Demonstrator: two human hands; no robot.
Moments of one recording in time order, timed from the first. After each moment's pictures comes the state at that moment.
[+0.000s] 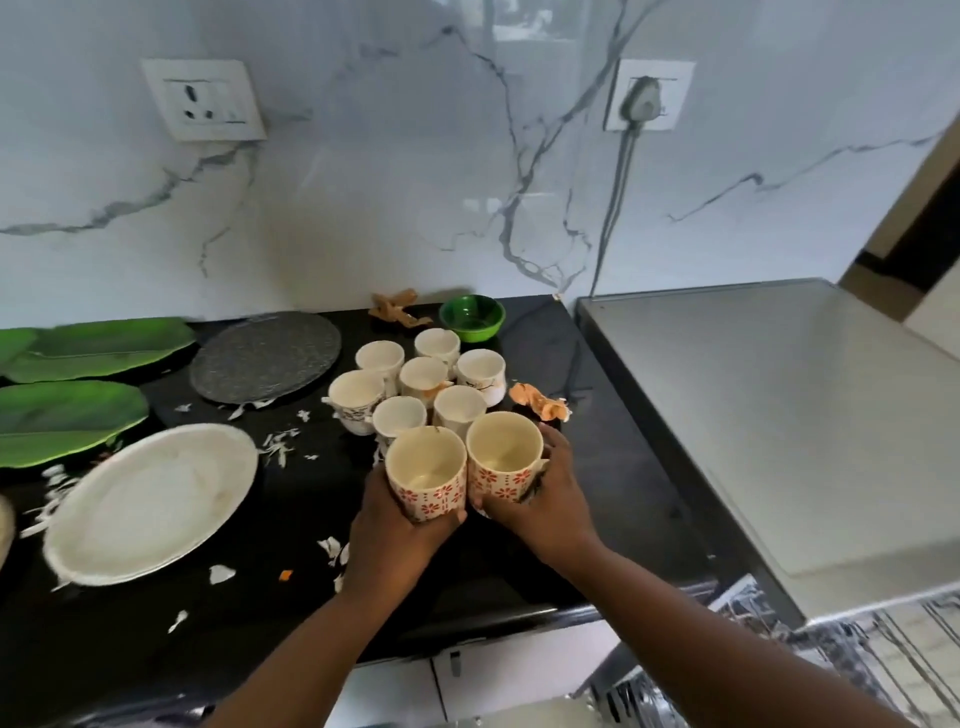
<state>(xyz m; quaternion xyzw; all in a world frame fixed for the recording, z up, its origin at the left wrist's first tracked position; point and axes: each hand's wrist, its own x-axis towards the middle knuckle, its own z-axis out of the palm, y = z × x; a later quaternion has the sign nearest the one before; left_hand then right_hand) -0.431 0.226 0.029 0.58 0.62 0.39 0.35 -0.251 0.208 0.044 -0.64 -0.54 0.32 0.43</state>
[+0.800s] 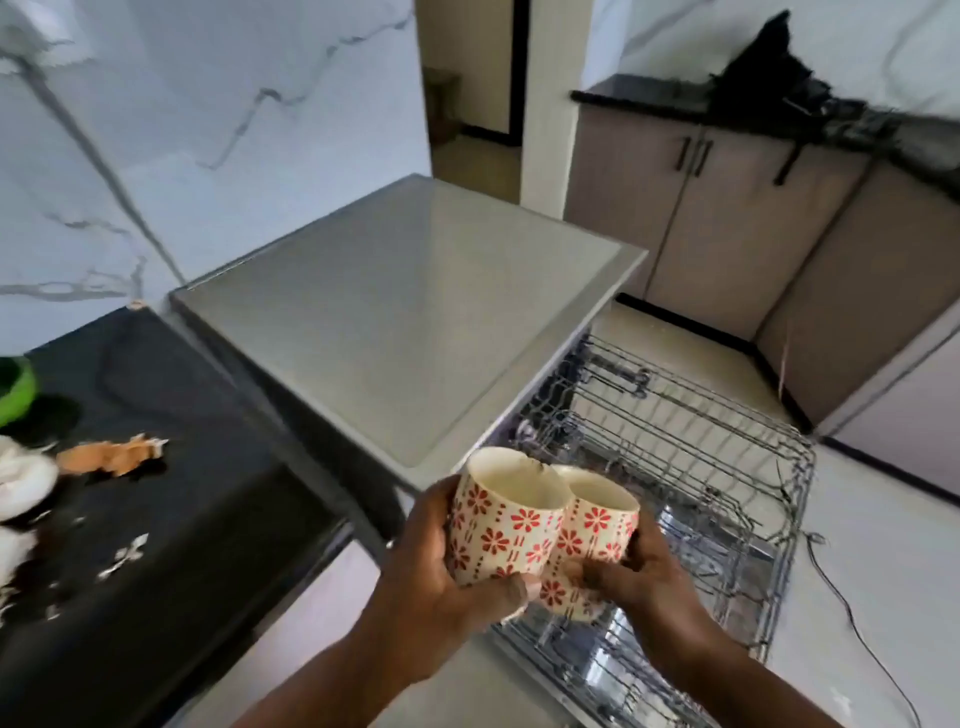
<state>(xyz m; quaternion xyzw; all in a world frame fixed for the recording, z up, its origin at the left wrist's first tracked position) -0.165 0.060 0.065 0.71 0.24 0.08 0.65 -0.032 -0.111 0.017 -0.61 -0.10 0.38 0.69</state>
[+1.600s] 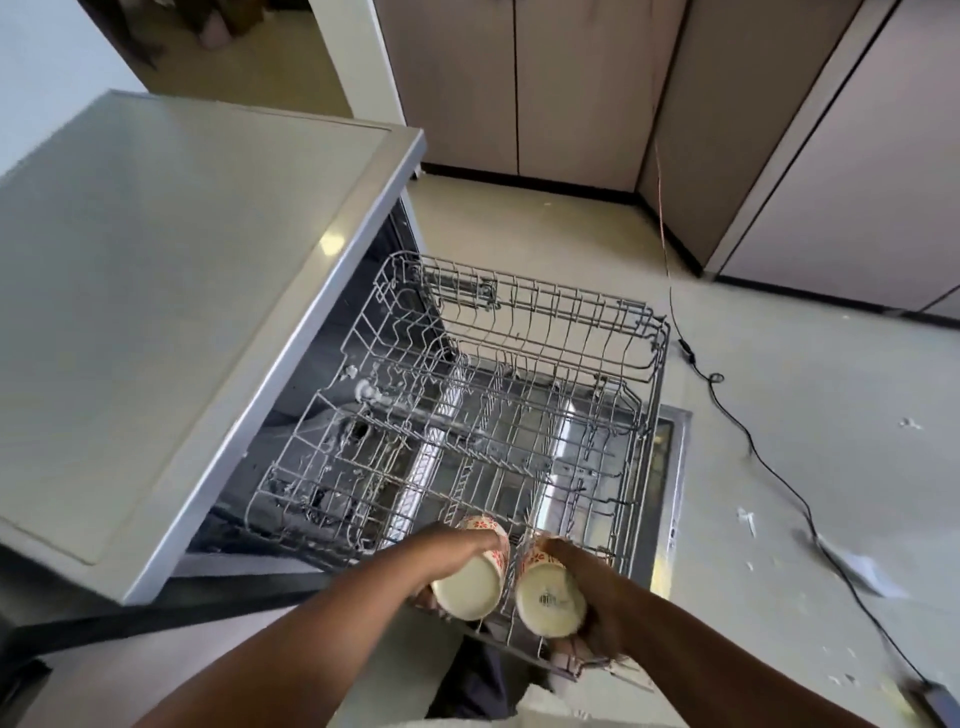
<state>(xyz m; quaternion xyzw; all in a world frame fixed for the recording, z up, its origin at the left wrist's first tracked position) 0.049 -0.053 -0.117 0.75 0.34 -0.46 0.34 0.066 -0.249 -0.185 -0.53 0.32 0.58 0.53</state>
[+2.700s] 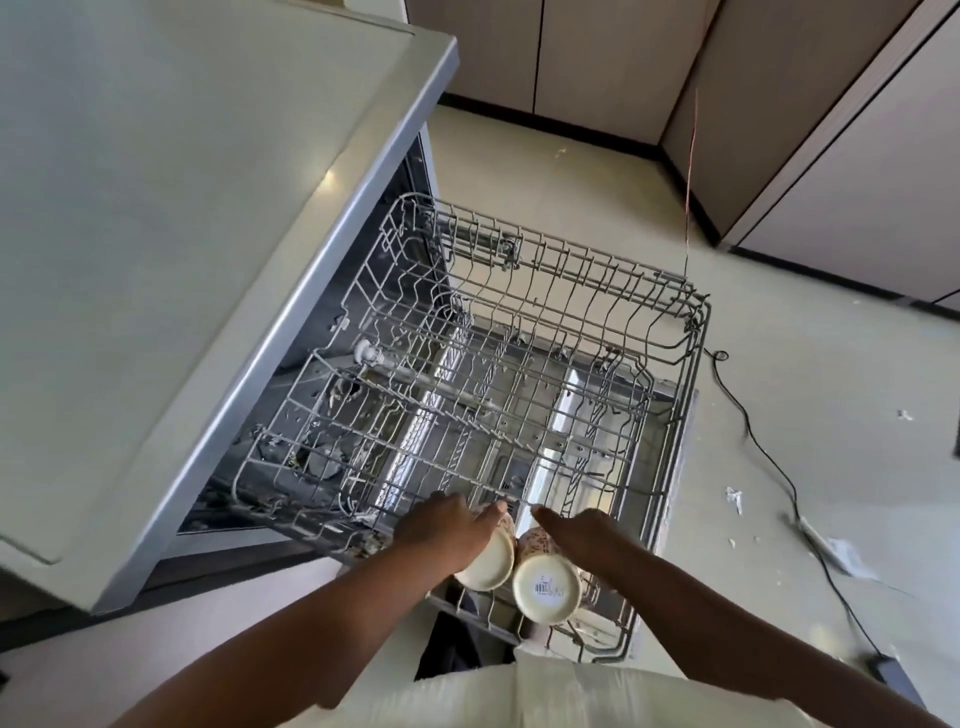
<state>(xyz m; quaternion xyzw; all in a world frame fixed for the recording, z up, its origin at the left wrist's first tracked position) 0.049 -0.037 -0.171 0.89 0.22 -0.36 0.19 0.110 -0.212 -0.167 -0.84 0.09 0.51 0.18</state>
